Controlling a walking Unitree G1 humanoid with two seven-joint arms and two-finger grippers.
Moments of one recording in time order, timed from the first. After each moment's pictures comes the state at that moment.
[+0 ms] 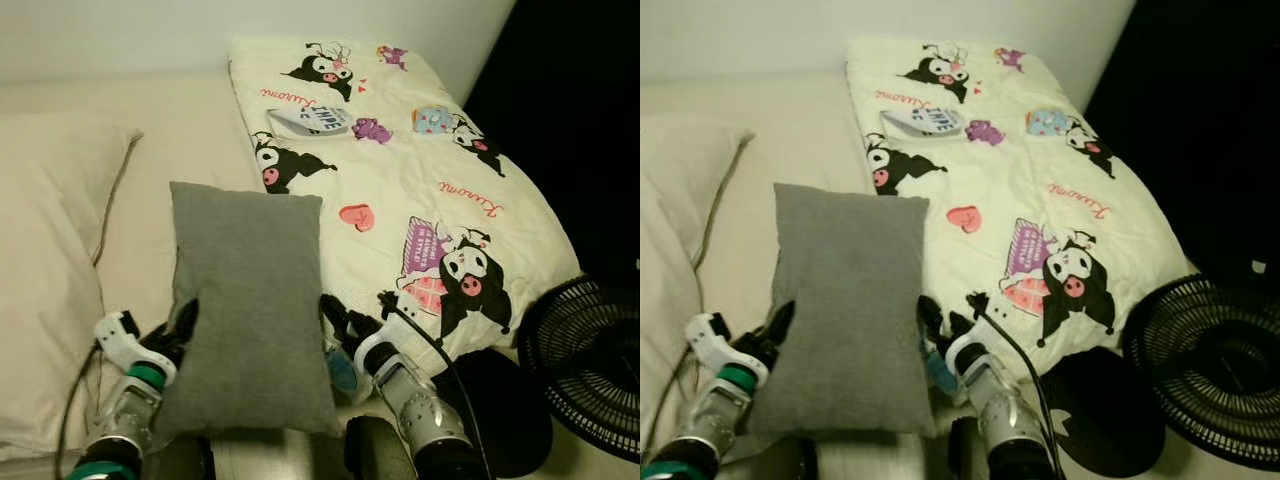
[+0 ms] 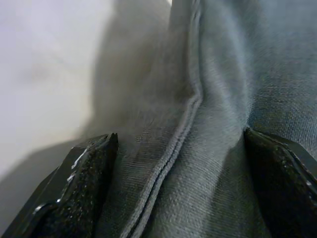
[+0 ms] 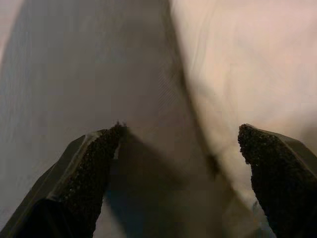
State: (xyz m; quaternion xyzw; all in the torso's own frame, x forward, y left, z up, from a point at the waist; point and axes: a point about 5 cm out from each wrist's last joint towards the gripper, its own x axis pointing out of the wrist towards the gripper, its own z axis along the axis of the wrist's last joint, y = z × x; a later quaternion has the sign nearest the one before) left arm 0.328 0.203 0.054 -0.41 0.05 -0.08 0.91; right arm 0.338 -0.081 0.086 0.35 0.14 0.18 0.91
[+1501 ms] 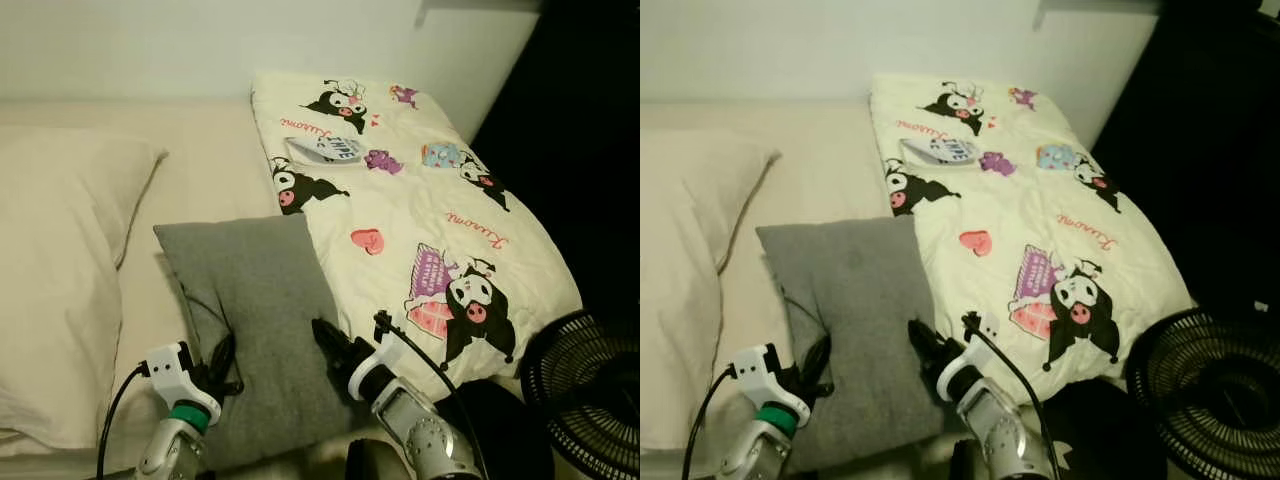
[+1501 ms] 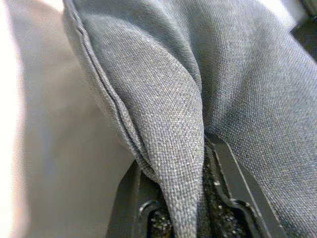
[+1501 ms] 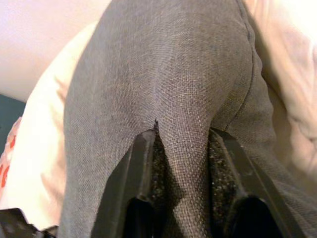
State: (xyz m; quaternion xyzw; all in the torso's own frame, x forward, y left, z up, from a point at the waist) left arm 0.291 0.155 0.066 -0.24 -0.01 -0.07 0.97; right arm 0.314 -0.077 0.090 0.40 0.13 0.25 0.87
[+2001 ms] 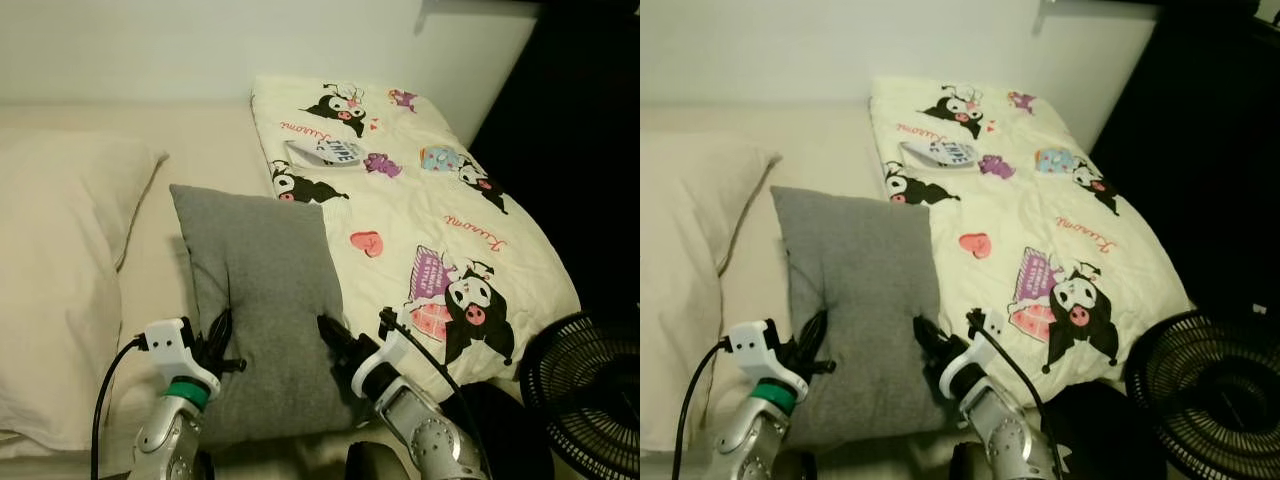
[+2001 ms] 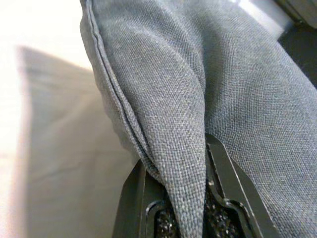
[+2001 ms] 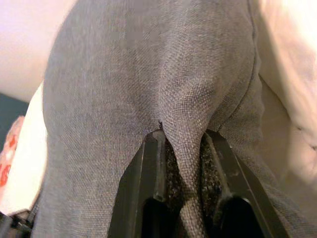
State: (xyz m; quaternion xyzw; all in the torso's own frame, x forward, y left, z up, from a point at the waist) left arm 0.291 0.154 0.098 -0.19 -0.05 -0.08 0.98; right arm 0.310 -0.073 0.098 0.38 0.13 0.26 0.88
